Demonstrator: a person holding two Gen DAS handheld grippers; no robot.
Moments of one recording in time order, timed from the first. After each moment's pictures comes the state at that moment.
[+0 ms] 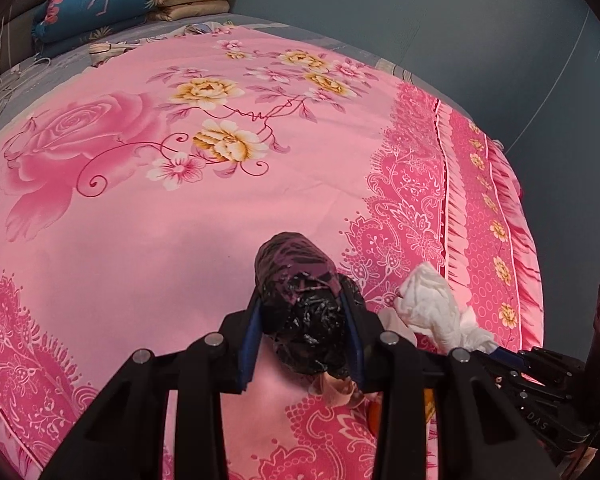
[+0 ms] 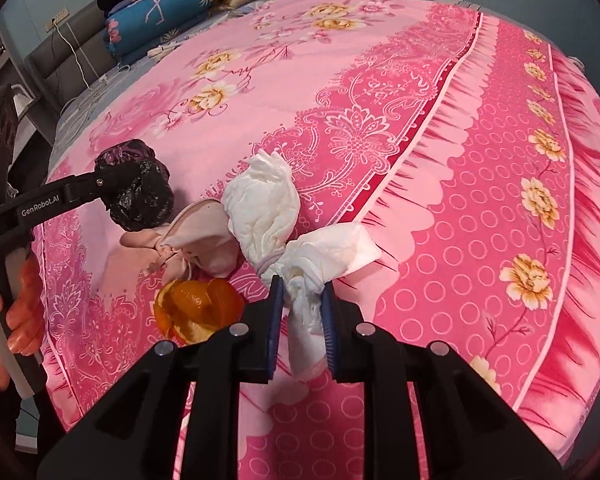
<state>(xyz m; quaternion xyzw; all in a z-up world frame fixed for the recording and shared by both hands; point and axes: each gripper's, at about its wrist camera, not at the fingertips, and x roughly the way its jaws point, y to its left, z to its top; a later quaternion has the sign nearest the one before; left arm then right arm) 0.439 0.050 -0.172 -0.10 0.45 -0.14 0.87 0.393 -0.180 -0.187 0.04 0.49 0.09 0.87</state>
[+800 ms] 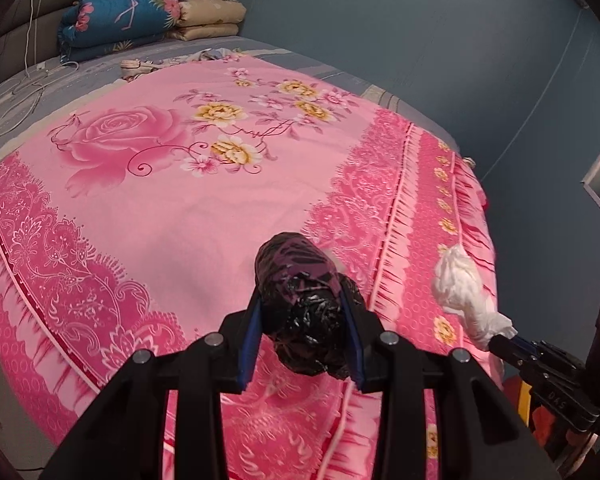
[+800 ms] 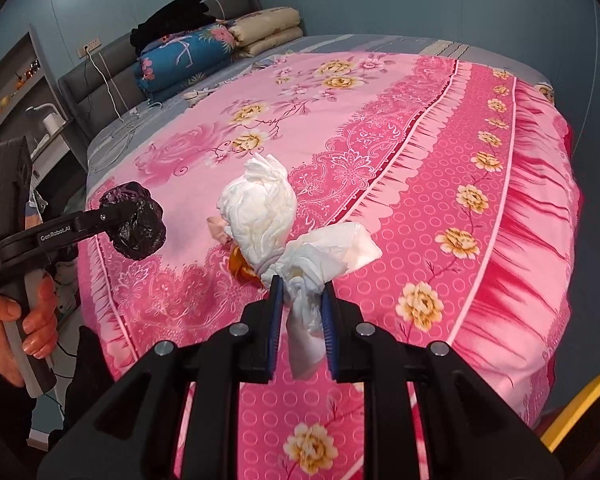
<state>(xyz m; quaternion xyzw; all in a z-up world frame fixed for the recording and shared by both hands) 0.305 0.060 -0.102 -0.12 0.42 -0.14 0.89 0.266 -0.205 -0.100 0.06 0.42 0.11 0.90</state>
